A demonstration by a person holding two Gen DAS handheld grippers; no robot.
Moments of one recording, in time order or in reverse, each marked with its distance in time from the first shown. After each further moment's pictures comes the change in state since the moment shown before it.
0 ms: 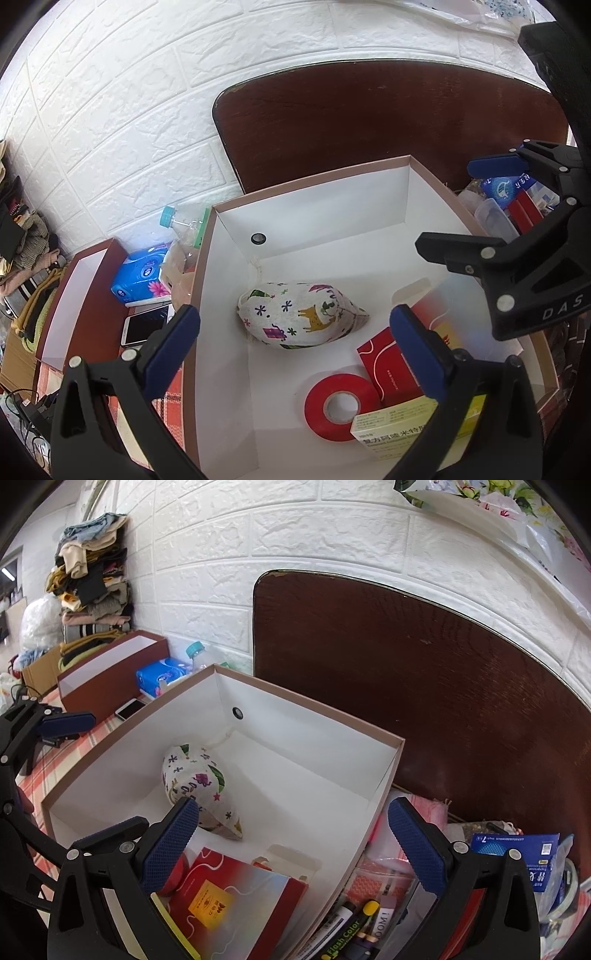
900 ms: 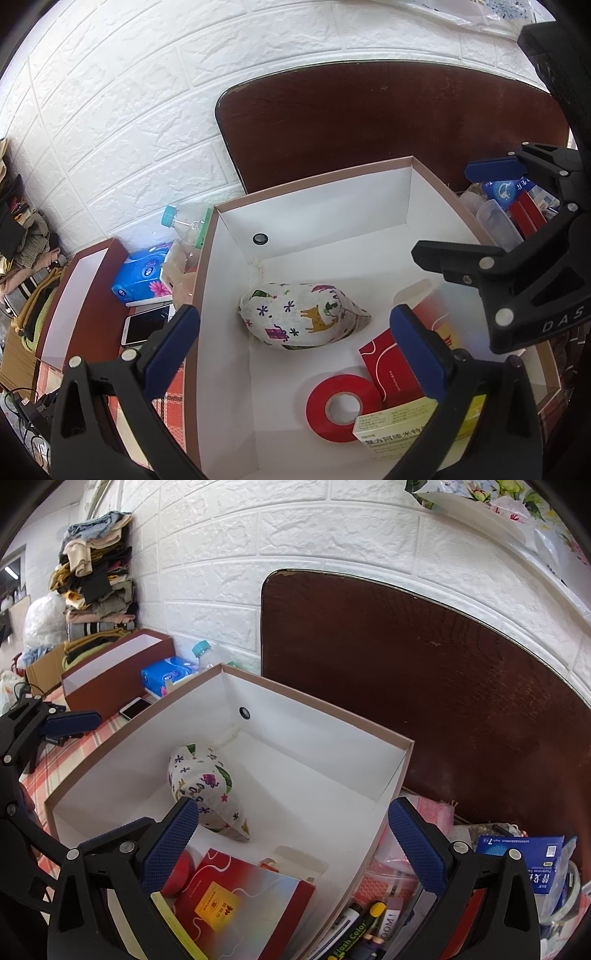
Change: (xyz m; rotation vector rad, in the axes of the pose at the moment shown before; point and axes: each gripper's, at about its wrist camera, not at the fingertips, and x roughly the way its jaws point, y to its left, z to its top) left arm 0.000 0.003 -0.001 -0.010 -0.006 0.000; right arm 0.002 0.006 0.001 -0.010 0.000 0.015
